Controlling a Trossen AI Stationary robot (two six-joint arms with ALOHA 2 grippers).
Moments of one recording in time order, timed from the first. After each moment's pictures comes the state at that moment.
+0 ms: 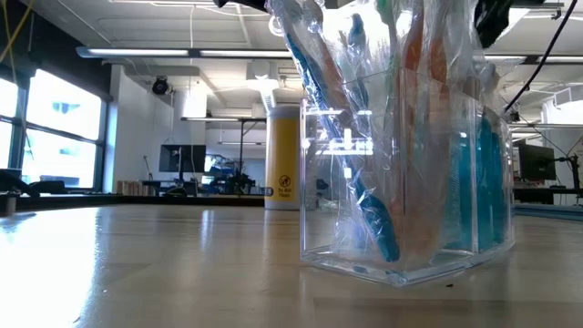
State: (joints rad) left arm -0.21 1.42 1.42 -0.64 -0.36 -0.19; right arm 0.73 1.54 0.43 1.47 0.83 -0.07
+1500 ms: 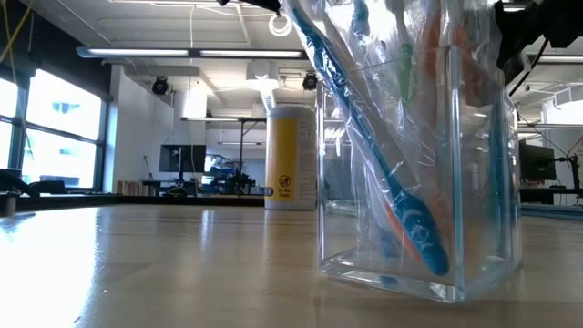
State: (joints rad) left arm -0.20 1.42 1.42 -0.63 -0.35 -0.16; right arm 0.75 1.64 0.39 1.39 0.81 0.22
